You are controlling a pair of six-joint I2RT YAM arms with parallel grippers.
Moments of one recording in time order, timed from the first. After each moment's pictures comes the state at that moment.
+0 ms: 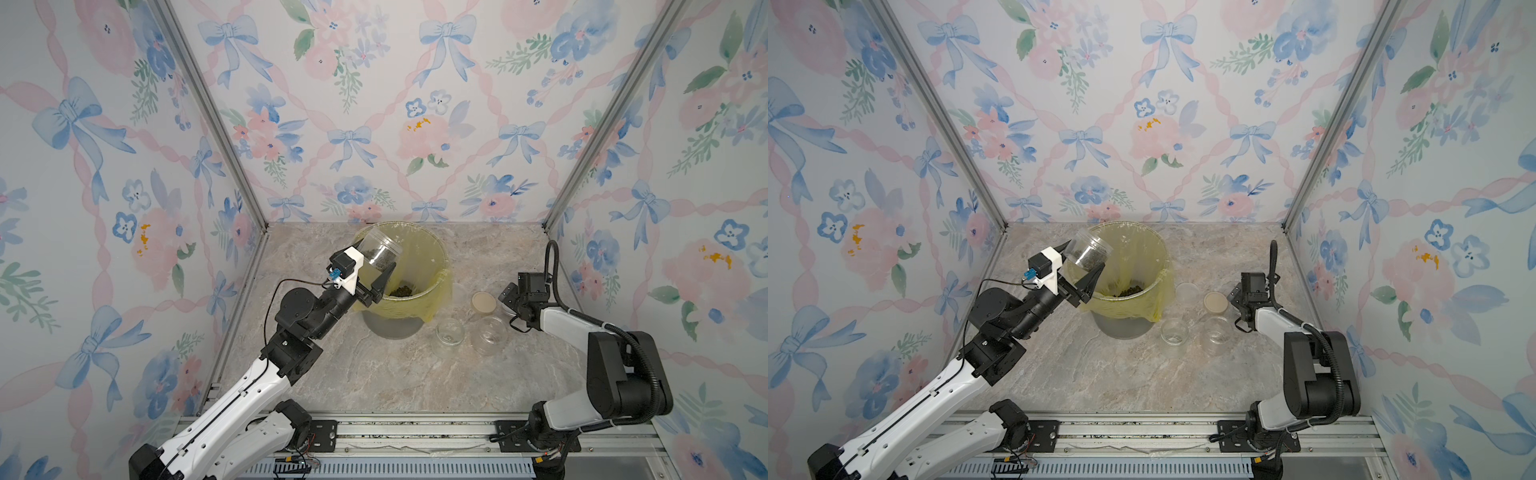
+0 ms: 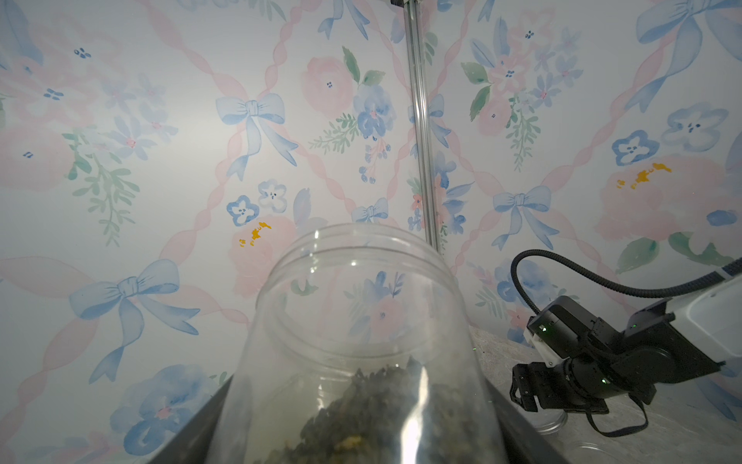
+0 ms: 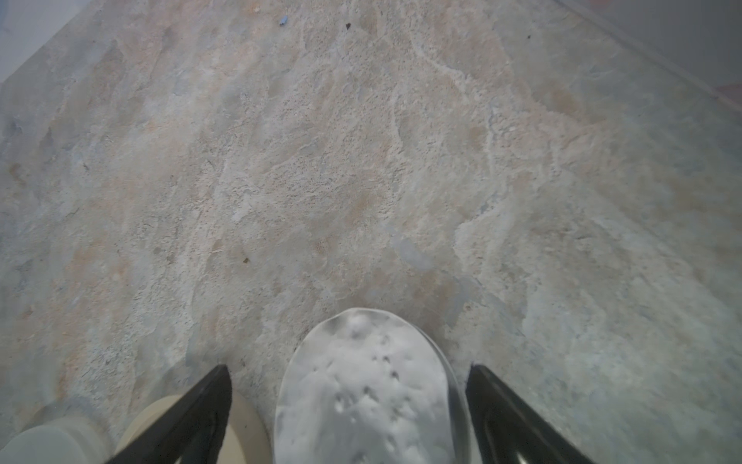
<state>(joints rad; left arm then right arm) -0.63 0.85 0.77 0.35 0.07 0.14 0.03 1.52 0.71 -0.09 0.30 0.67</state>
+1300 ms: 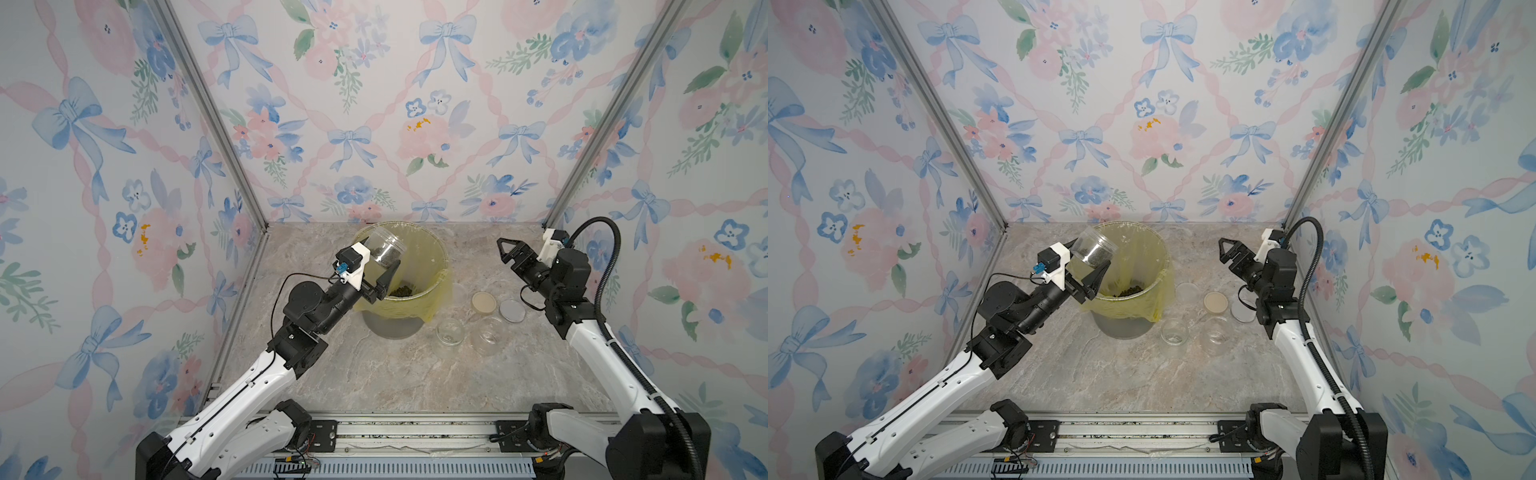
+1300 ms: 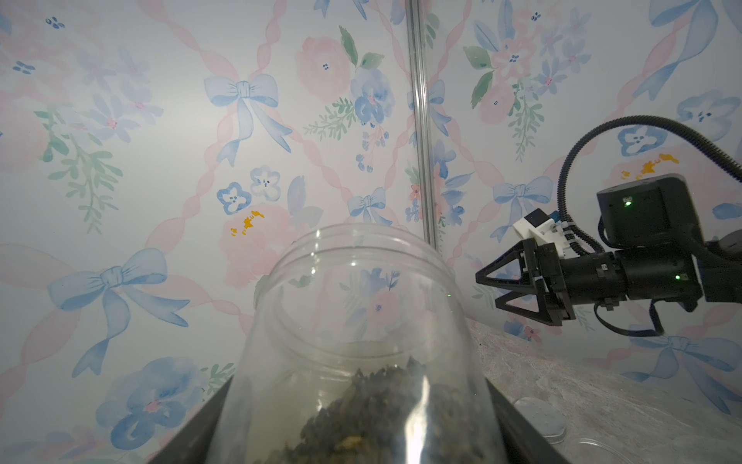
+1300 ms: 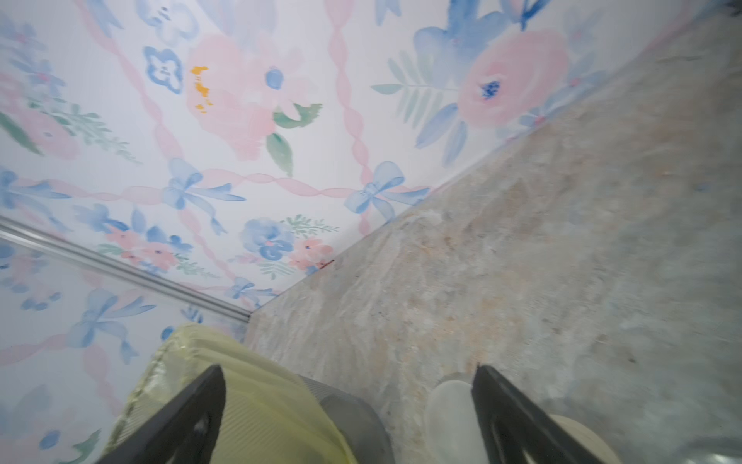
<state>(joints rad) -0.63 0.92 0.81 0.36 0.08 0.13 0.04 1.13 0.87 0.09 -0.34 0.78</state>
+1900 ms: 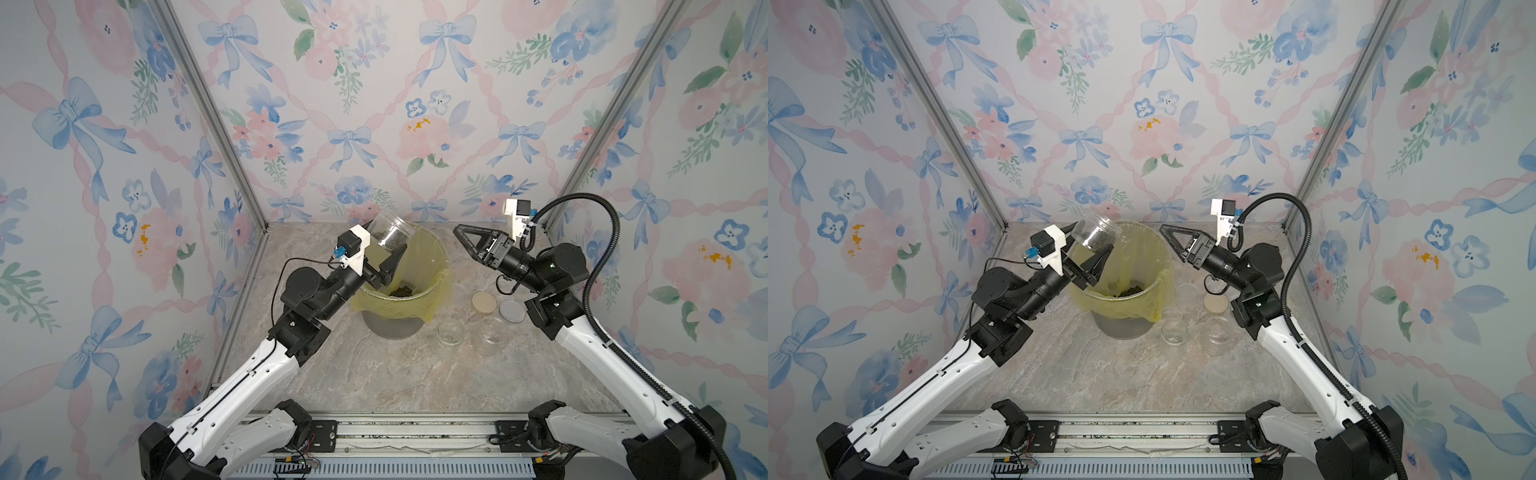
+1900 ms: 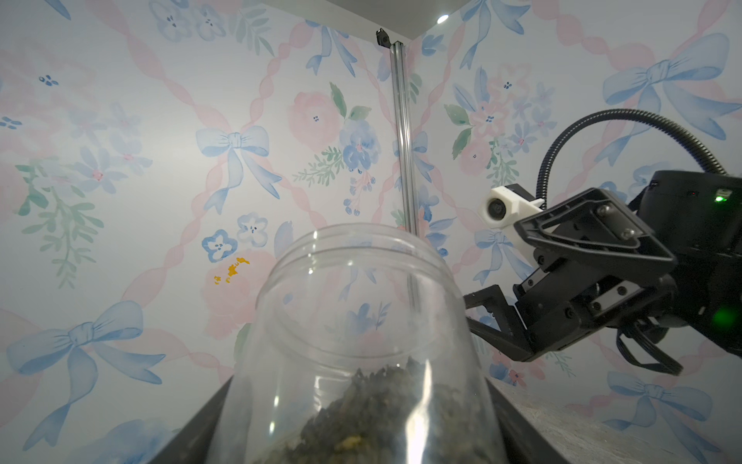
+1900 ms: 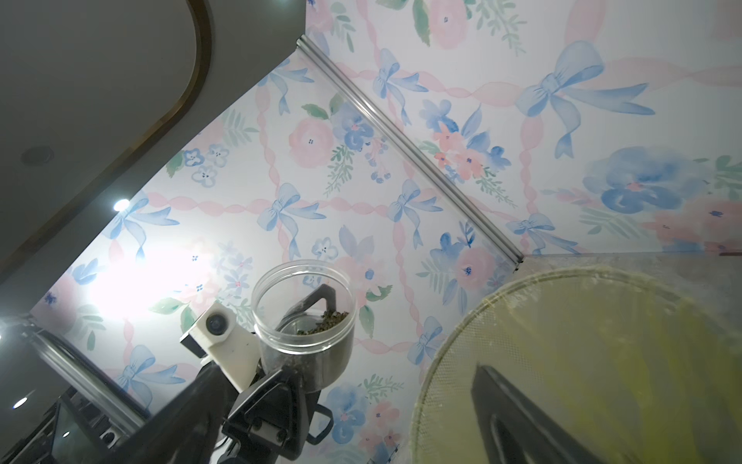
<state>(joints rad) -0.63 1.00 0.94 0.38 0.14 0.07 0.45 1.15 1.05 0.47 -0.63 1.05</state>
